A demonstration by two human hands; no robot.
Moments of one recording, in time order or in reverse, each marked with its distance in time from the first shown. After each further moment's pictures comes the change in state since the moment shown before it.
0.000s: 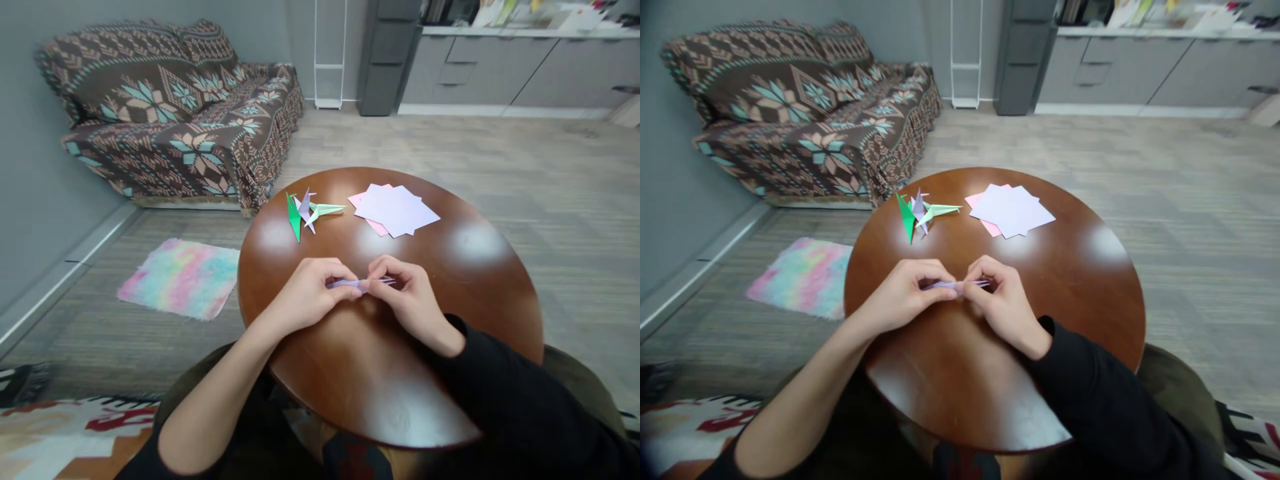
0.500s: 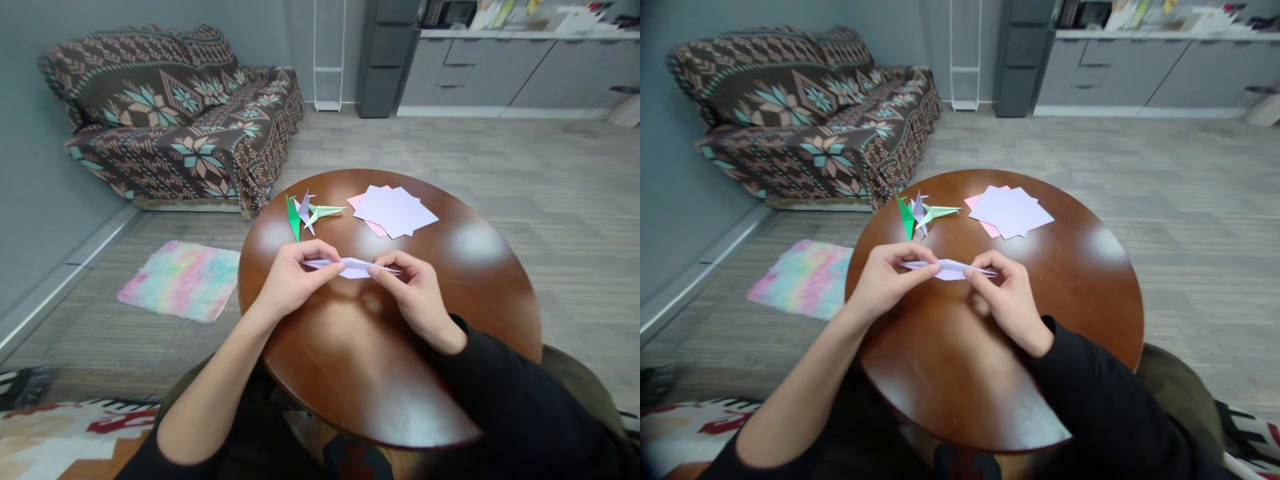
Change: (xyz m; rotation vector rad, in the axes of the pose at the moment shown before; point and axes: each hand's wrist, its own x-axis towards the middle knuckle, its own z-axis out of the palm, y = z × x) left_hand 0.004 -0.008 -0.014 -0.192 0.290 0.051; right_hand 0.002 0.002 -0.005 0.009 0.137 -0.003
